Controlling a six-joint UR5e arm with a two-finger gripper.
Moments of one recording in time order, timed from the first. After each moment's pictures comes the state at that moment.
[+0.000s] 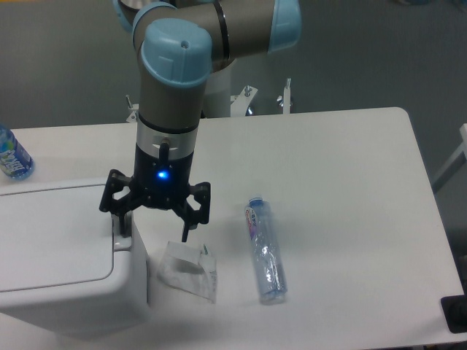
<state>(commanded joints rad) 2.23 -1.85 -1.39 -1.10 1.27 0.21</state>
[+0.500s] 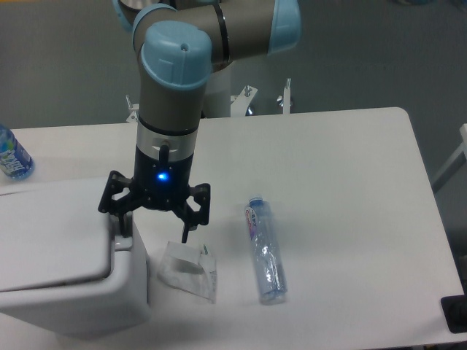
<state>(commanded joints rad) 2.23 -1.86 -1.39 -1.10 1.27 0.21</state>
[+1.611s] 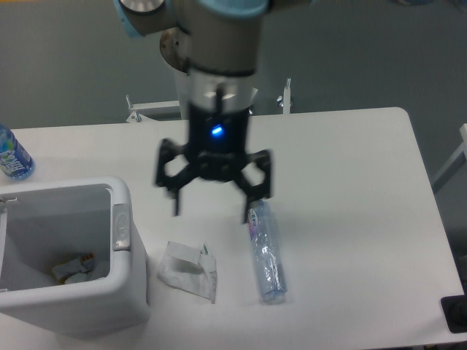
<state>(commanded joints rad) 2.46 -1.77 -1.30 -1.15 1.35 0.52</state>
